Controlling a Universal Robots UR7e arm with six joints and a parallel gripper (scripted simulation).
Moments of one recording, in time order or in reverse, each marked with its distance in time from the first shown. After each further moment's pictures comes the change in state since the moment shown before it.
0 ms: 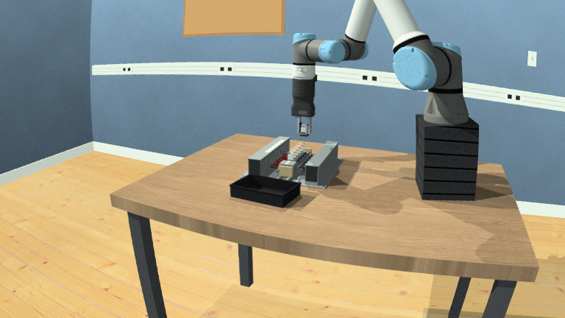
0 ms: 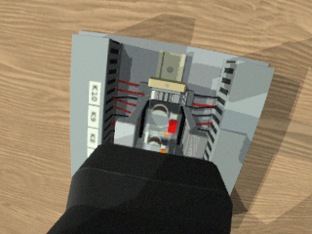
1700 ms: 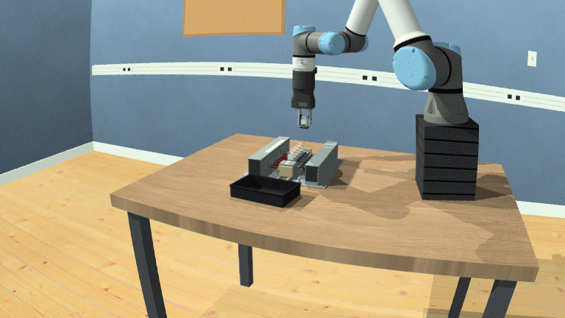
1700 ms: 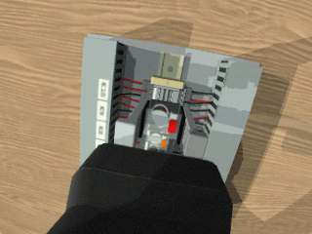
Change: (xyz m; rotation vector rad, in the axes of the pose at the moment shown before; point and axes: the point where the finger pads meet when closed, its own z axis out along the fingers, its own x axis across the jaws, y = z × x) arm 0.000 0.000 -0.027 0.000 0.000 0.000
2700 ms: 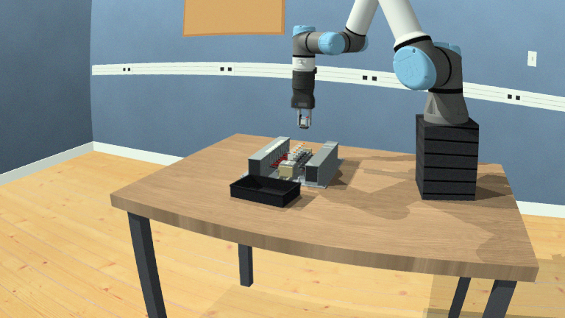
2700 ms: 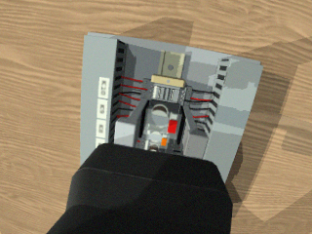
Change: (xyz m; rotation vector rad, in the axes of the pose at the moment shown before) arm 0.000 0.002 0.000 0.000 0.000 0.000
